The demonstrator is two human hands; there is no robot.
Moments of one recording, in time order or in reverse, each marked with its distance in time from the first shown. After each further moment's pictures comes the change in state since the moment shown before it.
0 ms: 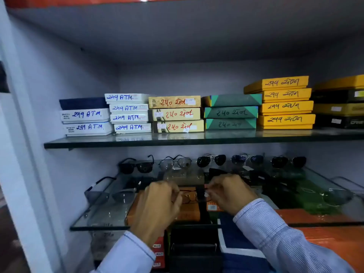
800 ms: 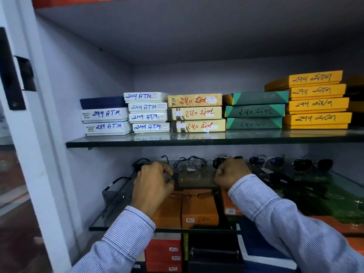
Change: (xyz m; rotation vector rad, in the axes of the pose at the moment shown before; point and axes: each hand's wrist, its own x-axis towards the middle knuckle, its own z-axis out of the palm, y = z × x) left_hand 0.037 -0.058 -0.027 -0.135 0.149 -0.206; right_hand 0.065 -0.049 -0.011 0.185 -0.141 0.351
